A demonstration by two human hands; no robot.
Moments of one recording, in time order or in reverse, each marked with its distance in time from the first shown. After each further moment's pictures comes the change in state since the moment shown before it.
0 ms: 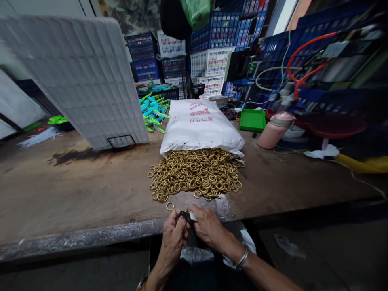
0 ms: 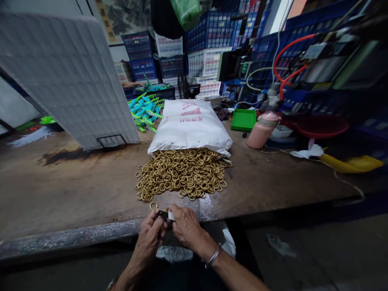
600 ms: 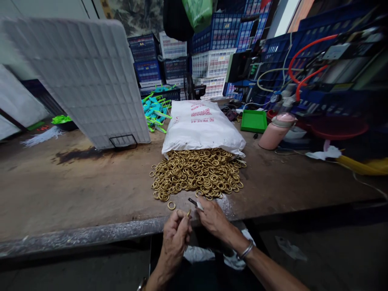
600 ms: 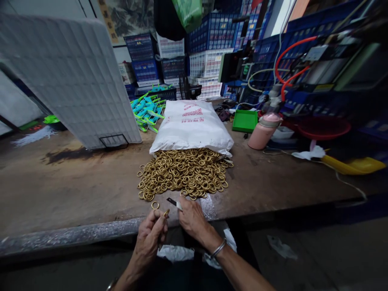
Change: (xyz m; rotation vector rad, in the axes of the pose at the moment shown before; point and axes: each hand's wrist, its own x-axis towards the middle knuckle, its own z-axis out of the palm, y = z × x) left_hand -0.014 0.014 0.005 -0.007 -0.036 0.077; right_hand 0.013 0.017 -0.001 0.001 0.167 0.029
